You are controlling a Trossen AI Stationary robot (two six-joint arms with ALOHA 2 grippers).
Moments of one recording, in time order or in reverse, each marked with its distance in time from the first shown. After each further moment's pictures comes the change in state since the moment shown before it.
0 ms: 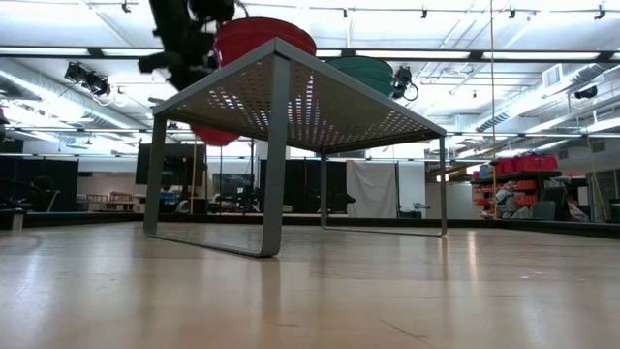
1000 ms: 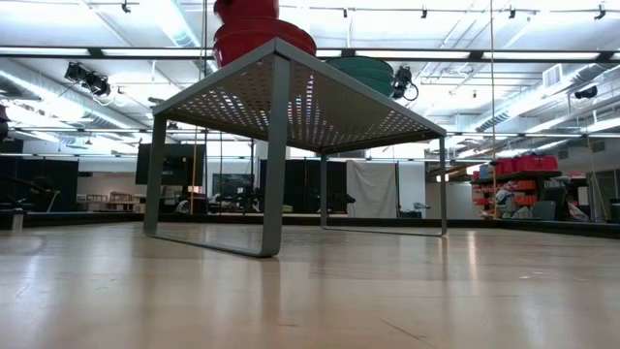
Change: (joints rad) left arm -0.345 0.000 0.494 -0.149 -0.125 -0.002; right arm 0.000 0.000 0.000 0.000 0.000 0.000
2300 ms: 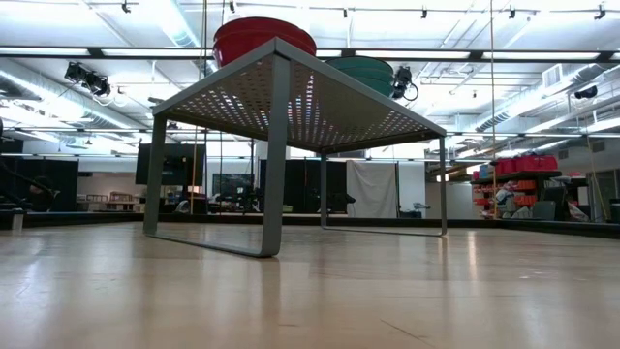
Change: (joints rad) left arm -0.477 0.059 0.046 -0.031 0.016 0.025; right arm 0.000 0.000 0.000 0.000 0.000 0.000
